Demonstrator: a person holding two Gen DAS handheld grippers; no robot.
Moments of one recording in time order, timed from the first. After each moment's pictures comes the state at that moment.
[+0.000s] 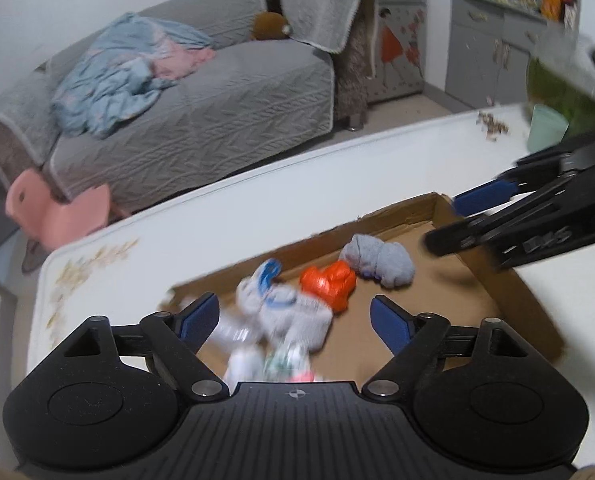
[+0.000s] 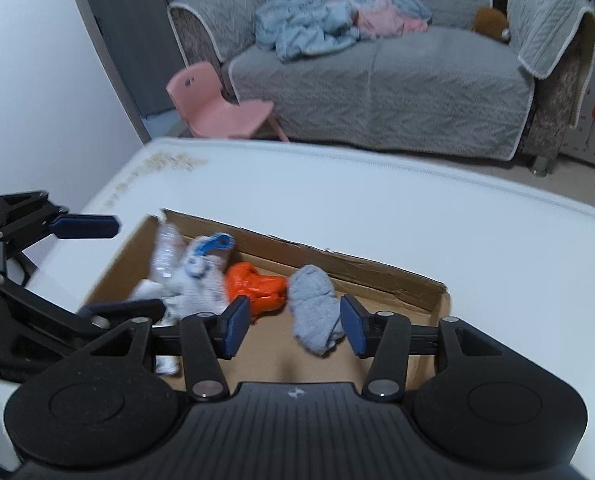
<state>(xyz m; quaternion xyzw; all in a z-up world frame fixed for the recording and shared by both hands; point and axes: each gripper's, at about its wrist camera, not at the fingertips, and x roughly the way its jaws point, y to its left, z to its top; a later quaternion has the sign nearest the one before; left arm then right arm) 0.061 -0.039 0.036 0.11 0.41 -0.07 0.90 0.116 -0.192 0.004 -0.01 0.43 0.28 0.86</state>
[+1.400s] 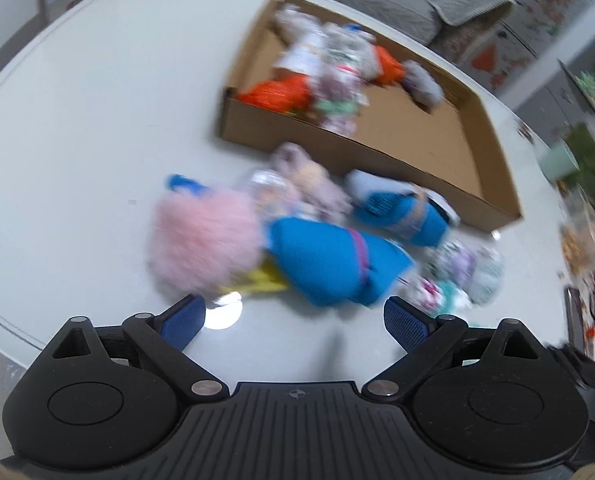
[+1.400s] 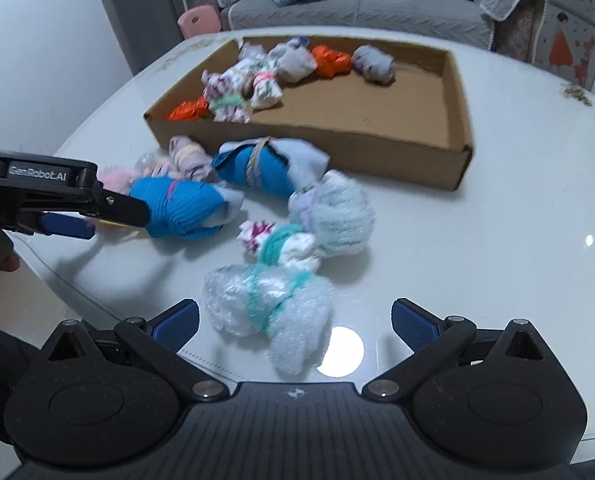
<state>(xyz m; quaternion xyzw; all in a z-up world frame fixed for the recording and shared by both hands) -0.126 0.005 -0.059 -0.19 0.52 0.00 0.83 -0.151 -0.199 -0.070 -0.04 0.48 0.22 0.85</state>
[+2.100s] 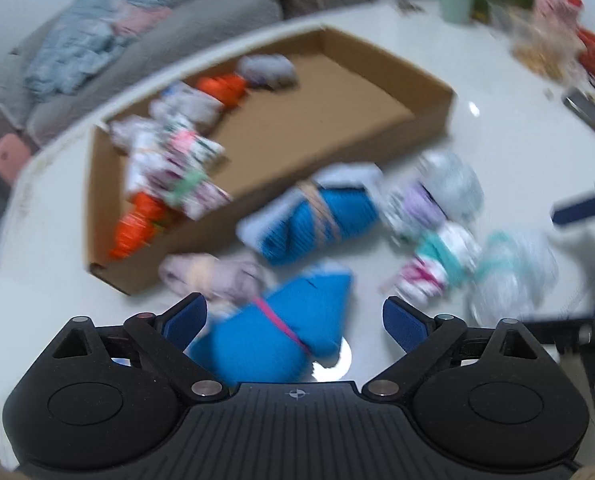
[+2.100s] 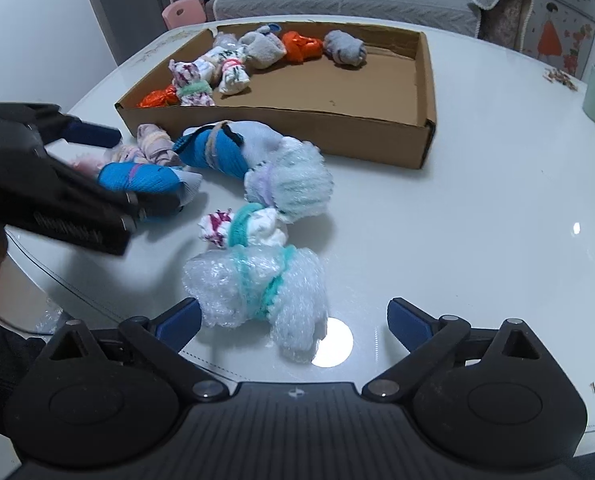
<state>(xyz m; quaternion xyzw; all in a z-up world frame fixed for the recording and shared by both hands) -0.098 -0.082 -0.071 0.17 0.47 -0.12 0.86 -0.150 -0.230 -0.074 -0.04 0.49 0.20 0.85</state>
